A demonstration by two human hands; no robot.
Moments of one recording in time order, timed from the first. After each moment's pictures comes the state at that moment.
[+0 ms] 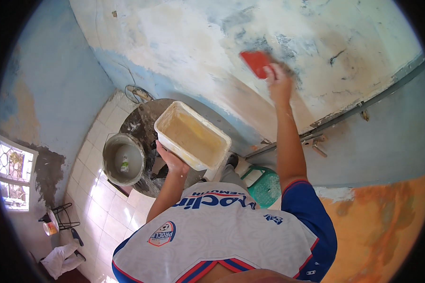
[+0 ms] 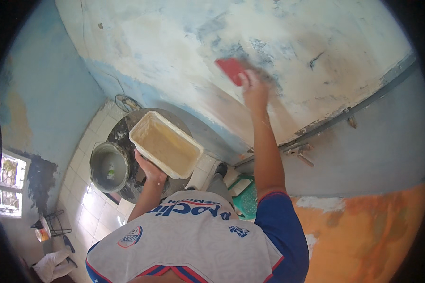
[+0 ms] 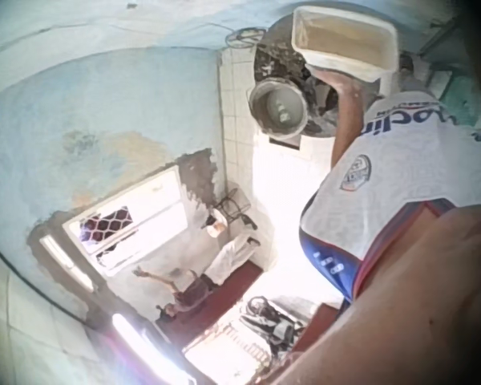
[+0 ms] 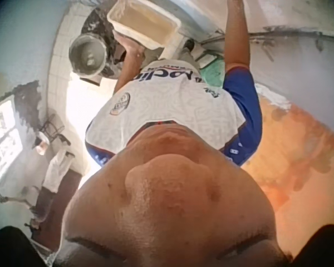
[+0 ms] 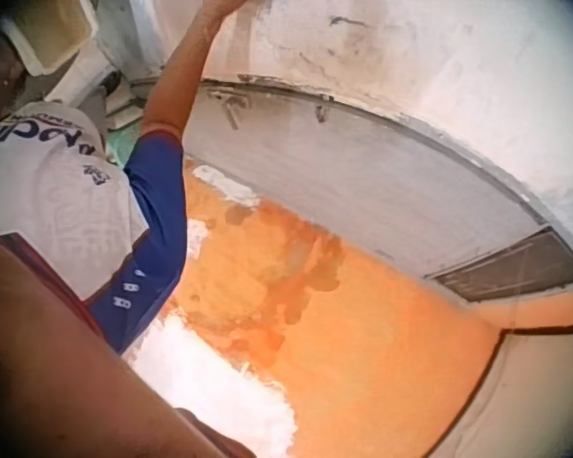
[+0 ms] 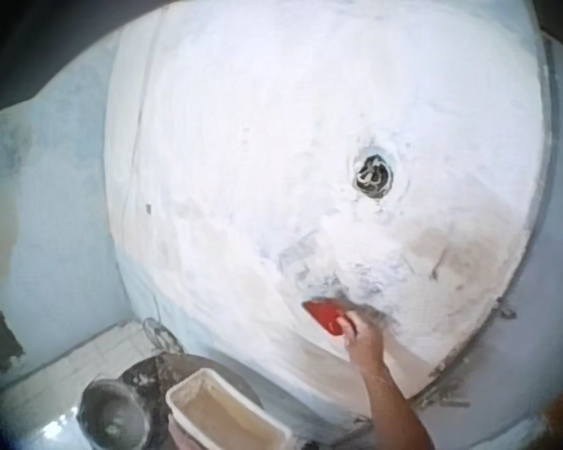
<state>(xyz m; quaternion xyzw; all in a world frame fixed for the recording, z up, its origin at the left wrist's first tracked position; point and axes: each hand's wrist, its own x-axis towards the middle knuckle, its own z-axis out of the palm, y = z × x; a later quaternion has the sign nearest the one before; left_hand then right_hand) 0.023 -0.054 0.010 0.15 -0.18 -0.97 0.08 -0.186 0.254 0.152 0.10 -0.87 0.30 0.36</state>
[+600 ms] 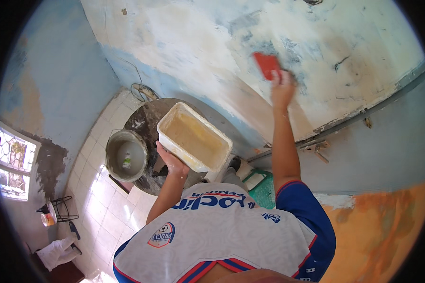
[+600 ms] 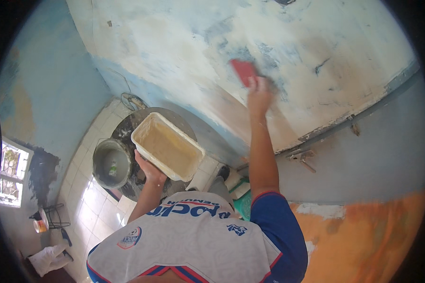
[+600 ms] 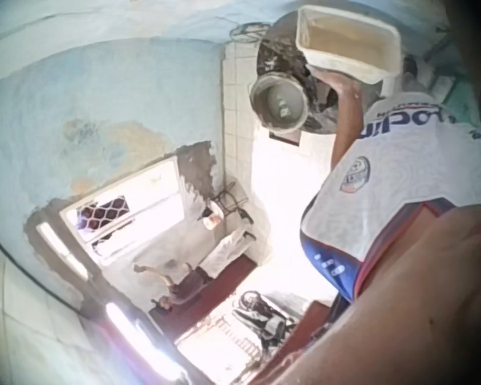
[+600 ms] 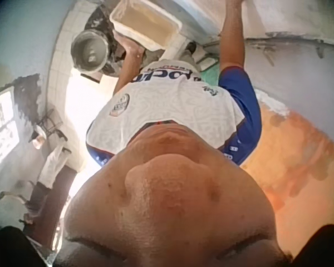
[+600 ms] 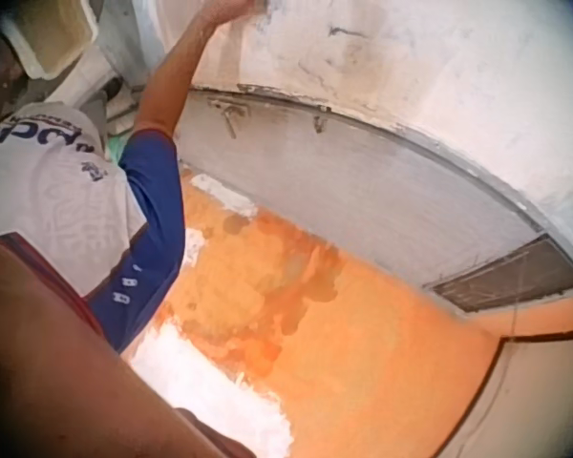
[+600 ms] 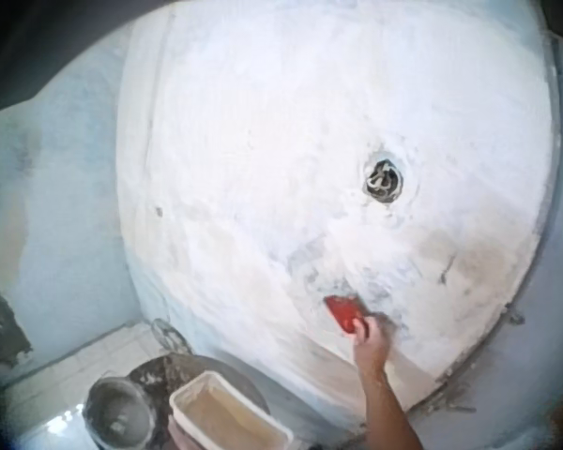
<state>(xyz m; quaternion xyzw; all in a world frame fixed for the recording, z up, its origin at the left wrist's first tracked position) 0.035 -0.063 0.008 0.17 -0.17 -0.96 0.11 -0.205 0.243 0.122 0.07 -0.82 0.27 0.49</state>
